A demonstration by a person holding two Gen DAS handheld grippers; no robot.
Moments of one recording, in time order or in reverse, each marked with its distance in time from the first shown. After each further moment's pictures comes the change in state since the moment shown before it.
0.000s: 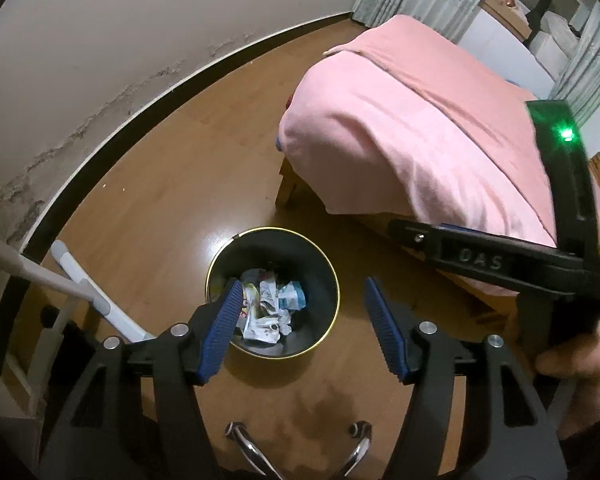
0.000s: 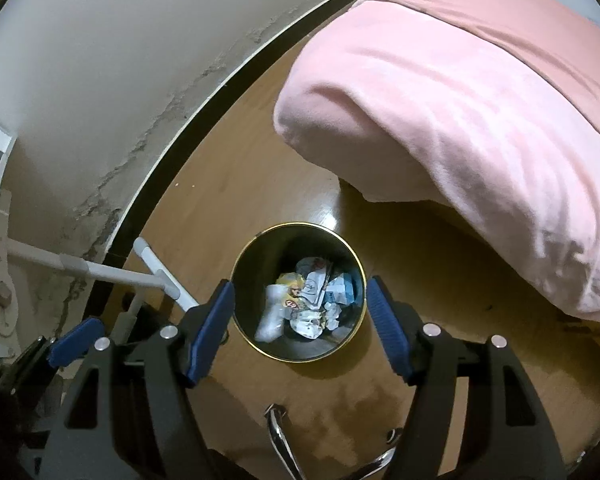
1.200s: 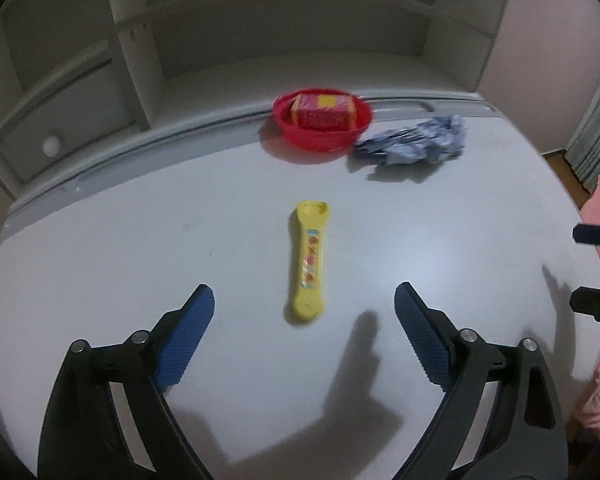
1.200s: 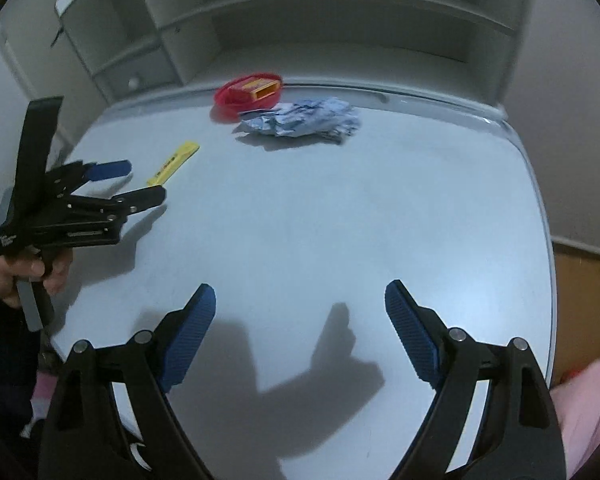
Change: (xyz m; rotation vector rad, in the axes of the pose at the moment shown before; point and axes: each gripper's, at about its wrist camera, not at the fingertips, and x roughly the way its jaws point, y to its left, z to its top) left arm -0.305 0.401 -0.150 -0.572 -0.209 0.572; right arm -0.078 0.523 -0.104 -1.155 0.052 0.377
